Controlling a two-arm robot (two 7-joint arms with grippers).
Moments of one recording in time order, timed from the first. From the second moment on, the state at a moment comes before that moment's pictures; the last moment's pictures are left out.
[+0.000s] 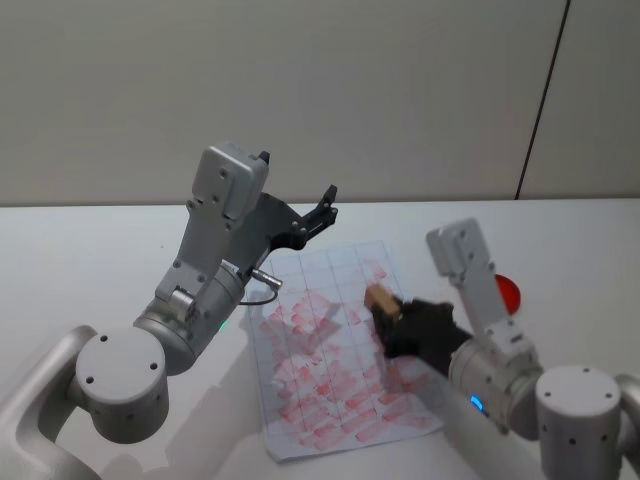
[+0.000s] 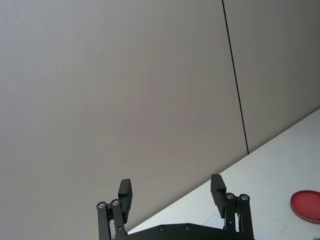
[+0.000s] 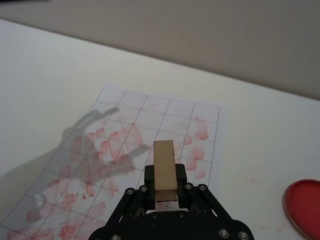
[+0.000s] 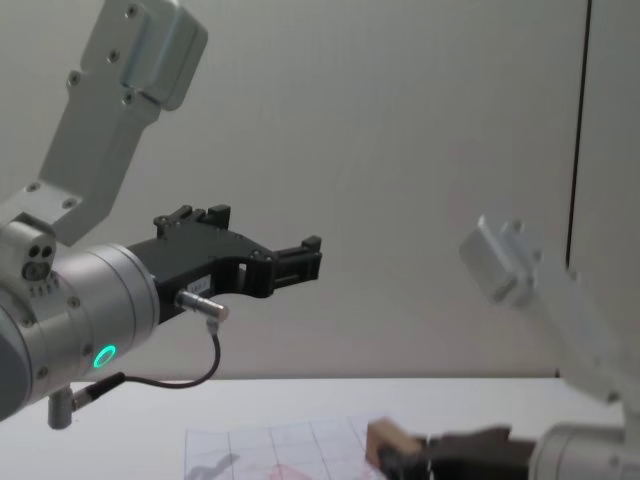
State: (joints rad) left arm -0.24 0.38 0.45 -1.63 -0.20 0.01 -0.01; right arm 0.13 0.11 -0.38 -1.53 0.08 0.40 0.20
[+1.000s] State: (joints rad) left arm -0.24 0.38 0.45 -1.63 -0.20 0.01 -0.01; right arm 0.10 0.16 -0.28 -1.65 0.14 0.47 0.00
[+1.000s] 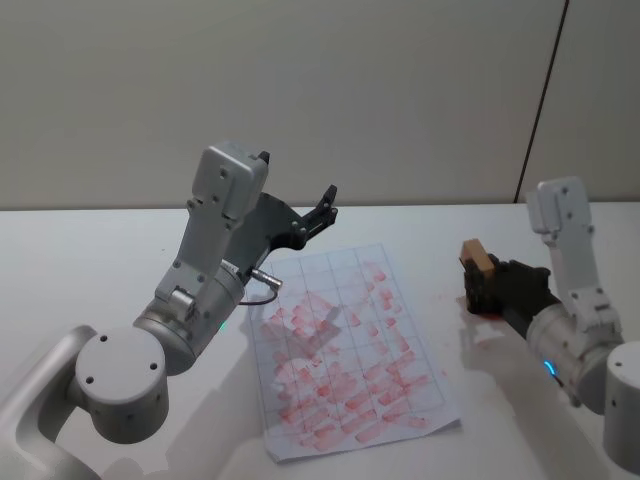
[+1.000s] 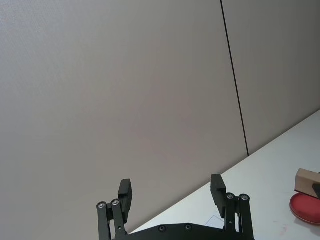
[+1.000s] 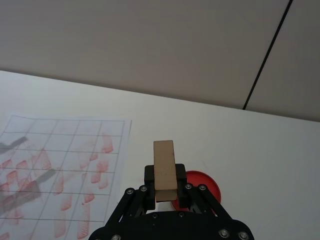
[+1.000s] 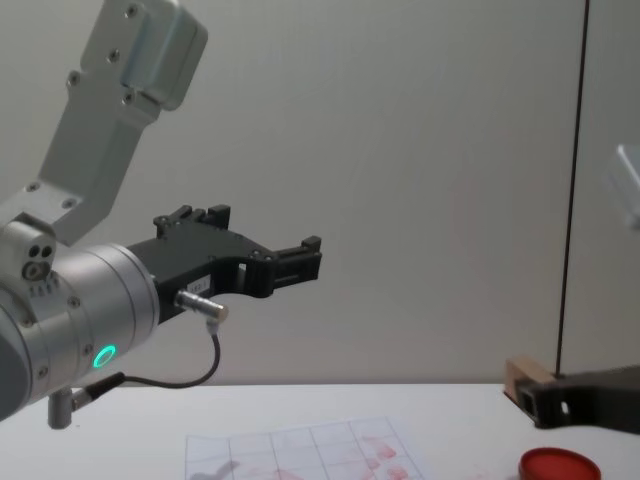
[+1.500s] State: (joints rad) left arm -0.24 0.38 0.45 -1.63 -0.20 0.01 -0.01; right arm 0.14 0.16 -0.25 -1.53 0.16 0.46 -0.02
